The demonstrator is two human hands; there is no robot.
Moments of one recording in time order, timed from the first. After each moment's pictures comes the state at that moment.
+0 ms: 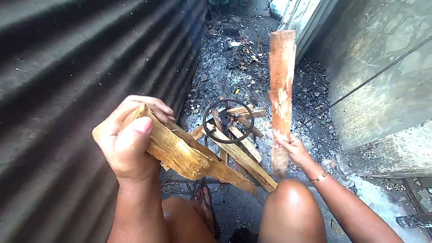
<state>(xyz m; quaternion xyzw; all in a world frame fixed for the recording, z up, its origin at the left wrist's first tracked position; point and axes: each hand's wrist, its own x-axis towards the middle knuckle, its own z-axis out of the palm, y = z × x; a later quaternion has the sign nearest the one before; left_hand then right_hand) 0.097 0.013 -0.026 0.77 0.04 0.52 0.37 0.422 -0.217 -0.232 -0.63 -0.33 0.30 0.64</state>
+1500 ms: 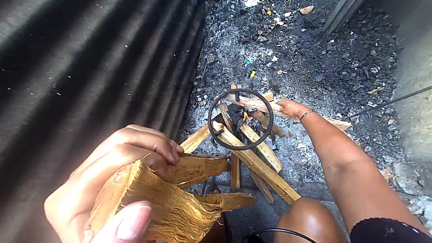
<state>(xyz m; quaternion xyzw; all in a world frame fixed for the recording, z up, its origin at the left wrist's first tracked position) 0.119 0.068 -0.092 0.82 0.03 0.41 0.39 0.624 0.022 -0.369 -0.80 -0.50 0.31 0.10</state>
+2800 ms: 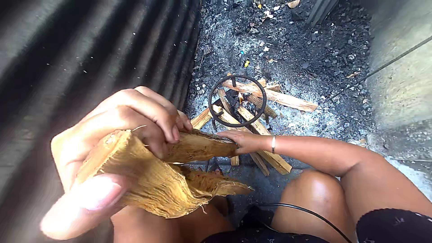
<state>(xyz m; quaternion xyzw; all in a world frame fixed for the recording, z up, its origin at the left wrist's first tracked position) 0.092 0.033 -0.033 0.80 -0.12 0.37 0.45 0.327 -0.067 -0.269 -0.49 -0.76 0.33 0.27</state>
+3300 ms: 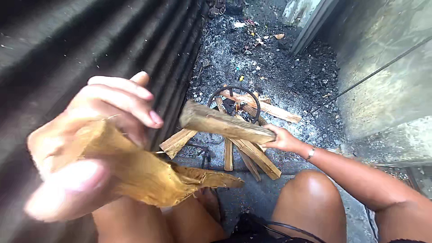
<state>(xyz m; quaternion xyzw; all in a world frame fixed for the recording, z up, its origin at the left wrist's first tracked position) 0.033 0.054 -0.034 0.79 -0.12 0.48 0.36 0.407 -0.173 -0.239 -0.67 -0.58 0.30 0.36</state>
